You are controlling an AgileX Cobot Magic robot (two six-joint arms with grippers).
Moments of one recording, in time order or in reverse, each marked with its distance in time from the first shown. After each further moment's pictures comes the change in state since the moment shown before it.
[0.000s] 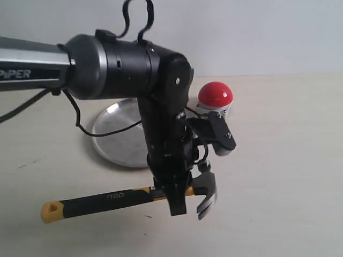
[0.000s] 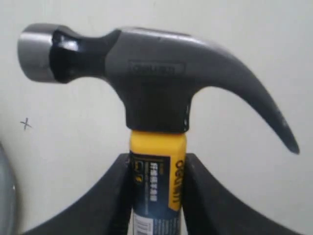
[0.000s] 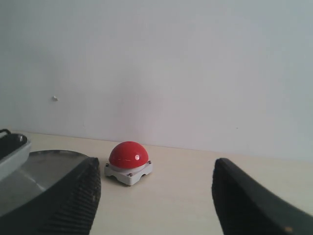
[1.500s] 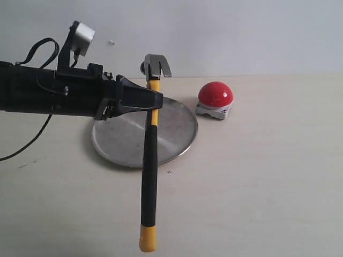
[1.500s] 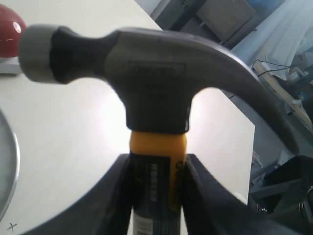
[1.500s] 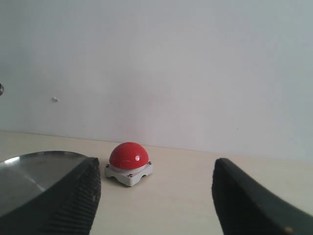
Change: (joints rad) left arm 0.542 -0.347 0.618 -1.581 -0.153 0.845; right arm 0.000 0.000 0.000 0.000 -0.002 0.000
